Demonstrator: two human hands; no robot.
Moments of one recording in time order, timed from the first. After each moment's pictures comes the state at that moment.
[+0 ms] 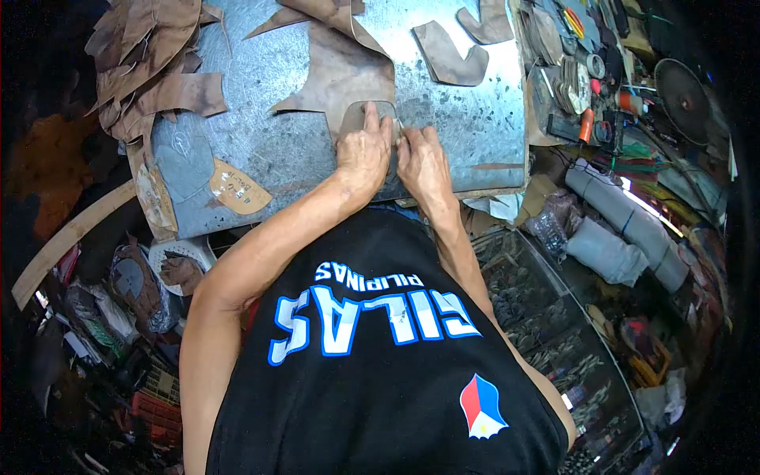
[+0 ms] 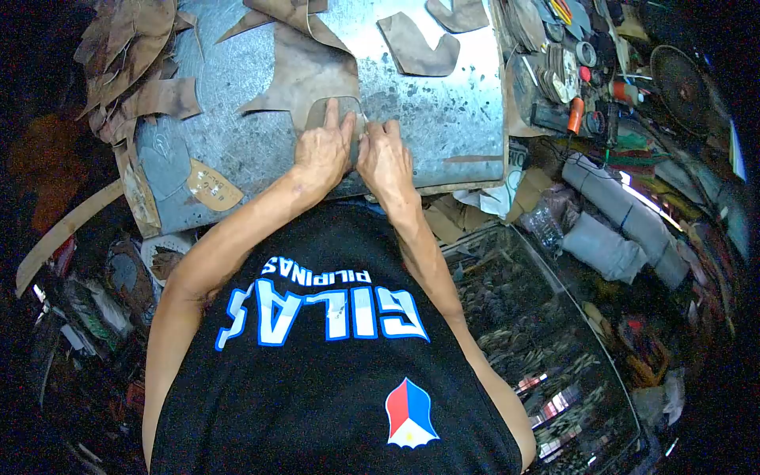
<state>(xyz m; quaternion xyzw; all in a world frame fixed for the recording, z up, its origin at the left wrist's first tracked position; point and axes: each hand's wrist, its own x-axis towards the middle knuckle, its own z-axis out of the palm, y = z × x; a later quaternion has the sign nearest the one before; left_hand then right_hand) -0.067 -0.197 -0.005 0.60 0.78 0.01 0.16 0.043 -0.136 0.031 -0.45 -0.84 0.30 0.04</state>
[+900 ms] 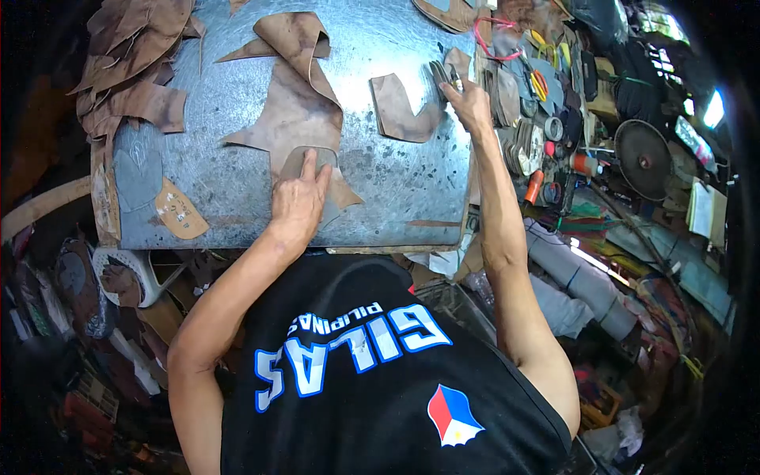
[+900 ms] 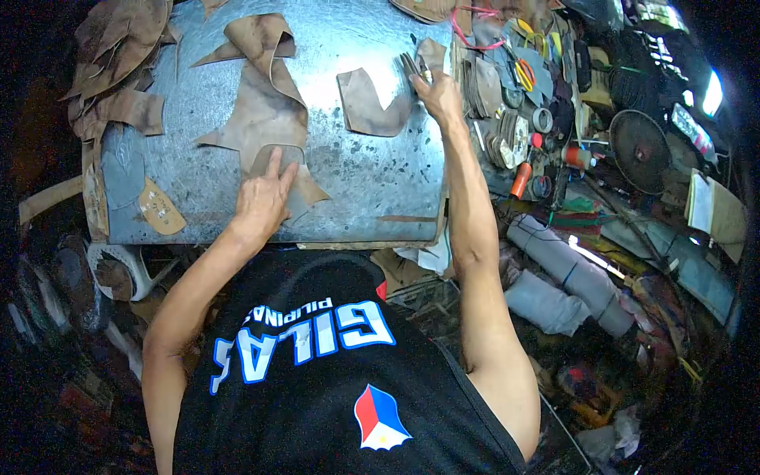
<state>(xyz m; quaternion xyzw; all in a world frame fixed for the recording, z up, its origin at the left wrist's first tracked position) -0.064 -0.193 0.015 0.54 0.80 -0.02 0.28 0.044 0.170 -0.001 -0.43 -0.88 0.19 0.02</state>
